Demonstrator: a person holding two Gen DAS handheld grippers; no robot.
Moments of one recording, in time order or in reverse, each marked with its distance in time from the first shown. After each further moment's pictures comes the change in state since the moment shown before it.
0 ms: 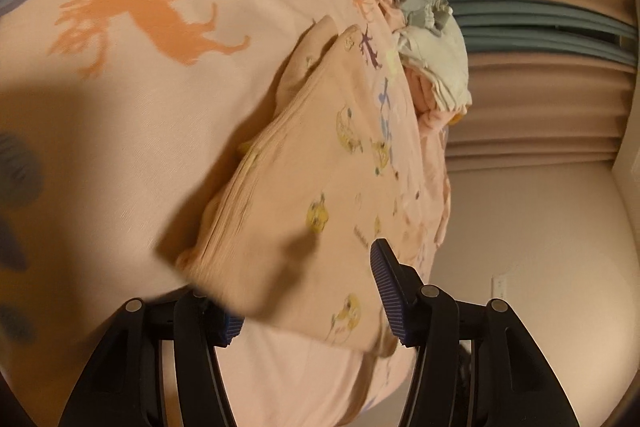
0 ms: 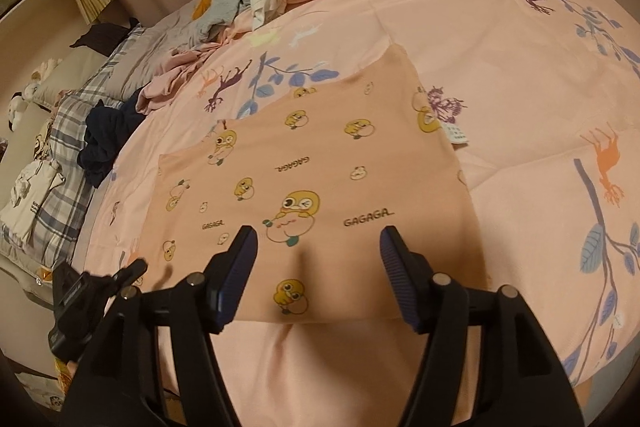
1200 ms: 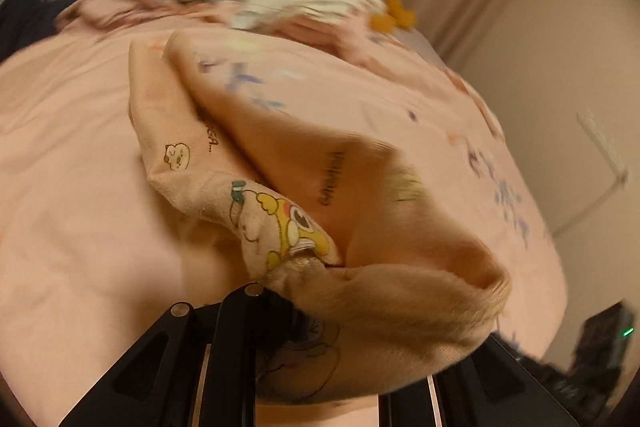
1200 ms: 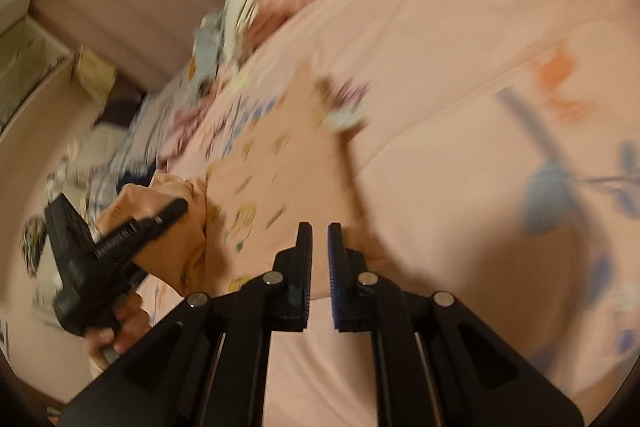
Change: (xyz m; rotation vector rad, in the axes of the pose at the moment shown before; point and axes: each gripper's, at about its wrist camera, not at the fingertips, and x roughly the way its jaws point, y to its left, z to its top) left arm 0.126 -0.166 -0.098 0.821 -0.038 0.320; right arm -0.054 -0.121 -0.035 0.297 -0.149 0.141
